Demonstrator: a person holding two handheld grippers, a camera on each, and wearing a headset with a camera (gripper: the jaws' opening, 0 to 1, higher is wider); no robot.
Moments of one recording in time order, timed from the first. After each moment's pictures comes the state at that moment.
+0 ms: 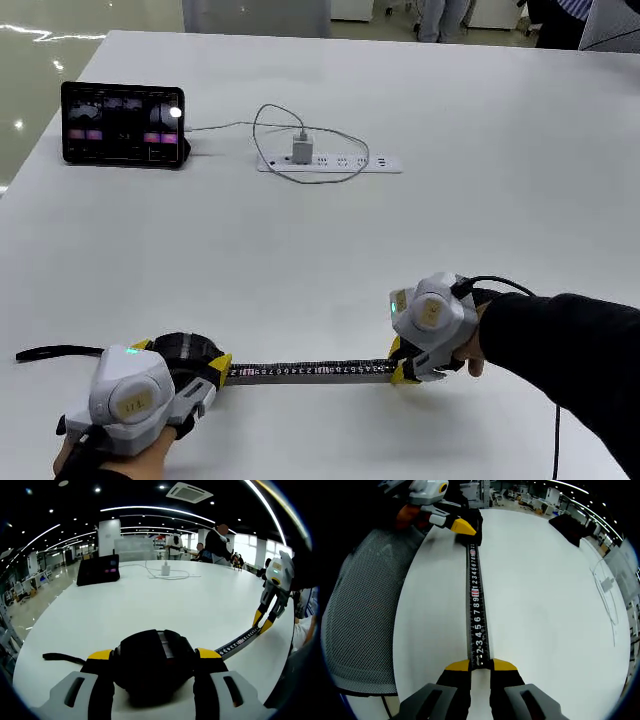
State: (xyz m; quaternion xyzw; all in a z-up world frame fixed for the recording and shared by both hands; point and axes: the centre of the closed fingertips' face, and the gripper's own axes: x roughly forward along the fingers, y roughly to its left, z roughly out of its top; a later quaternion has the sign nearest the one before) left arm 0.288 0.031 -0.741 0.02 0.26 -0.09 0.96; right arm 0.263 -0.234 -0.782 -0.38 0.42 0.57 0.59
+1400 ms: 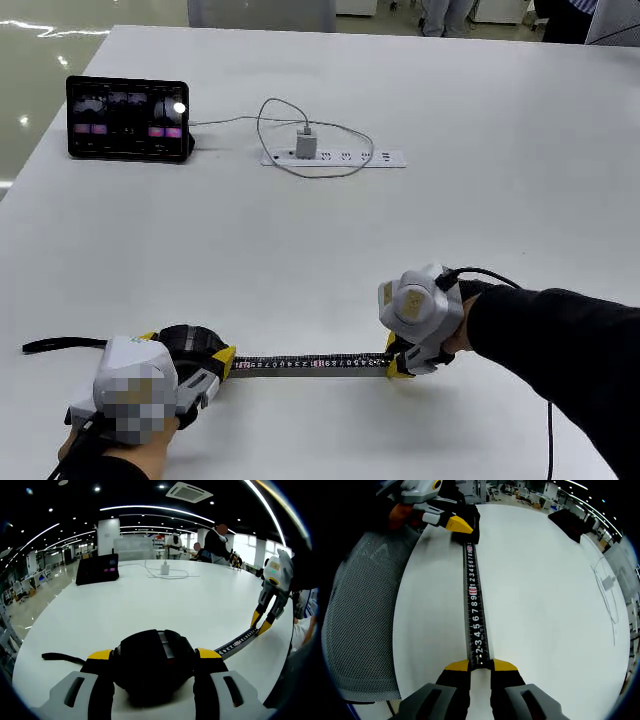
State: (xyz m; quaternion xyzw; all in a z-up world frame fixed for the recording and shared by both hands) left arm 0.289 0.031 -0.741 0.02 0.26 -0.10 0.96; right arm 0.265 -0.225 -0.783 -0.39 0.44 0.56 0.59
